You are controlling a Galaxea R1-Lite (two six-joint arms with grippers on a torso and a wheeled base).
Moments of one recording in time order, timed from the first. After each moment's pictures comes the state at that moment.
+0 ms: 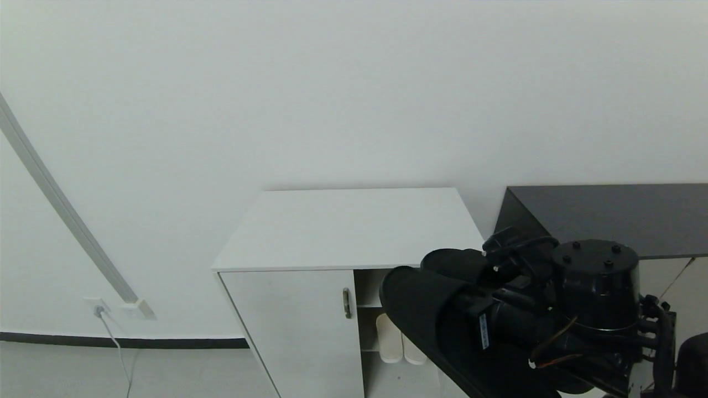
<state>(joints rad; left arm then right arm) 0.00 0.00 0.00 0.00 -0.03 -0.01 0.78 1.66 -0.57 -0.76 -0.17 0.10</state>
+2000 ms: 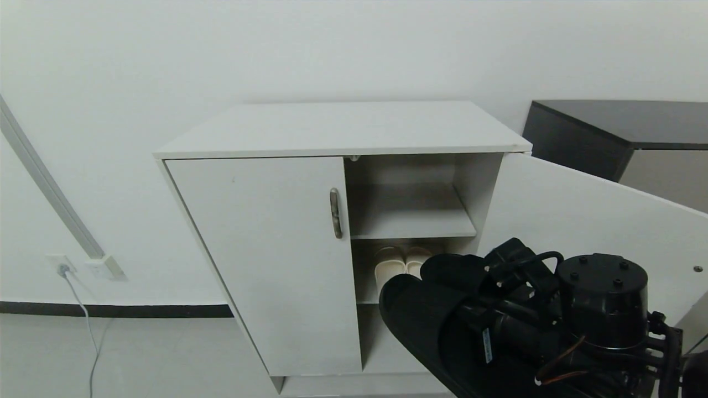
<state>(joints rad) 0.00 0.00 0.00 0.00 -0.03 -0.02 0.79 1.67 -0.51 -0.84 -0.17 0.08</state>
